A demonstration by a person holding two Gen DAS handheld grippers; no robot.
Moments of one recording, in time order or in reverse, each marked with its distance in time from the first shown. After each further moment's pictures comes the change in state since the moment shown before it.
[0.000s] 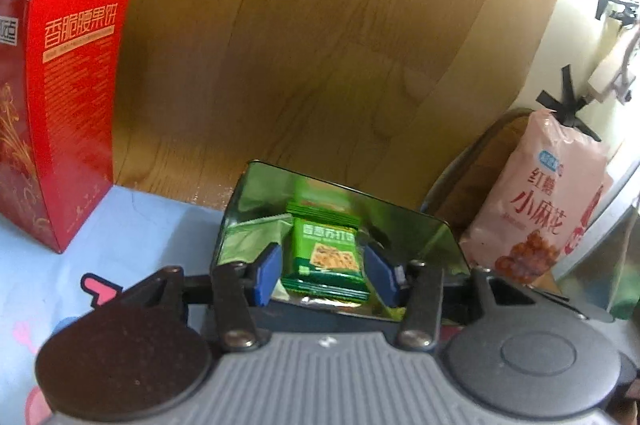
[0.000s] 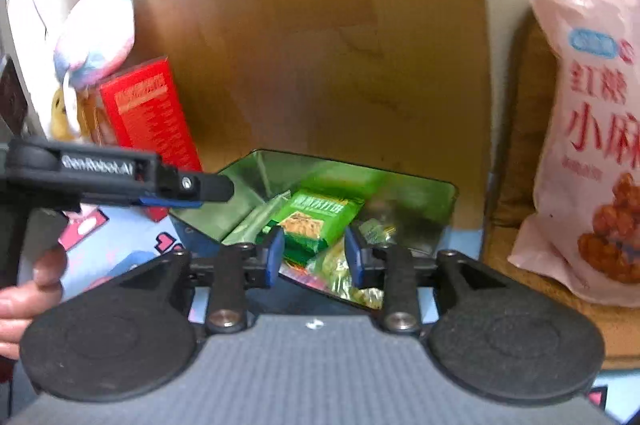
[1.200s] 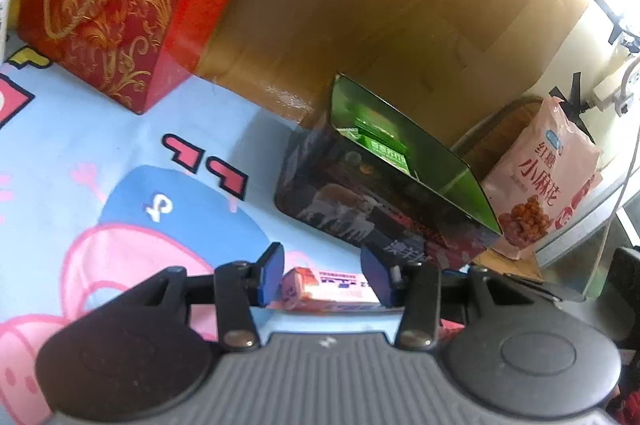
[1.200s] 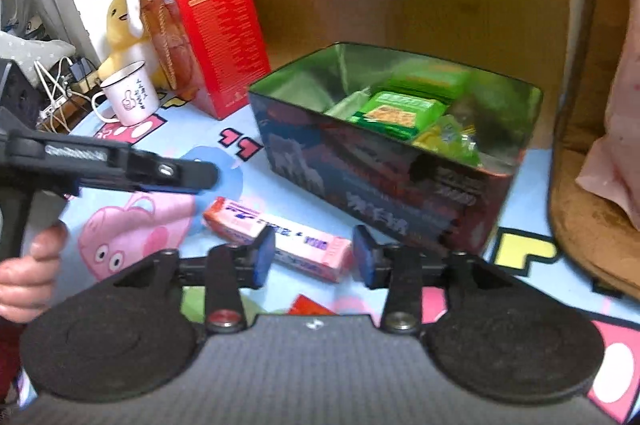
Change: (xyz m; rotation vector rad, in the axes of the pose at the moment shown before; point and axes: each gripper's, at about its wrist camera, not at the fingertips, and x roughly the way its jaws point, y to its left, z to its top) left arm -0.052 0.065 -0.066 -0.185 0.079 -0.029; right arm 0.015 0.035 -0.040 -0.096 0.245 0.123
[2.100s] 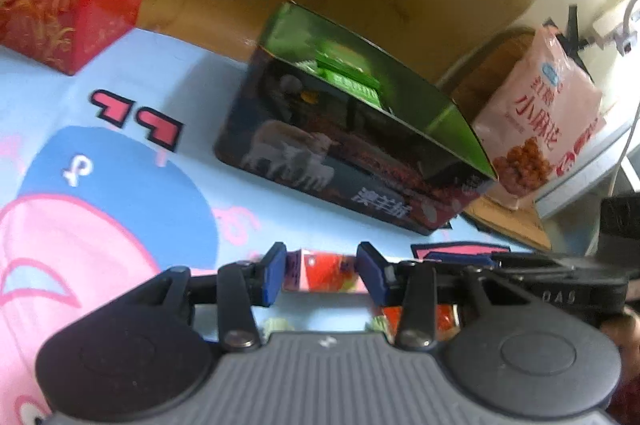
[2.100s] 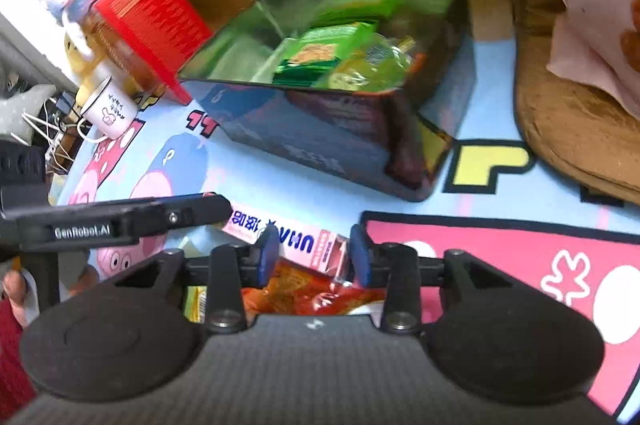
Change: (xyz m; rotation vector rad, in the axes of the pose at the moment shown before) left arm 0.043 -0.031 -0.017 0.055 0.130 -0.012; right arm -0.012 -0.042 -0.003 0.253 0.161 0.076
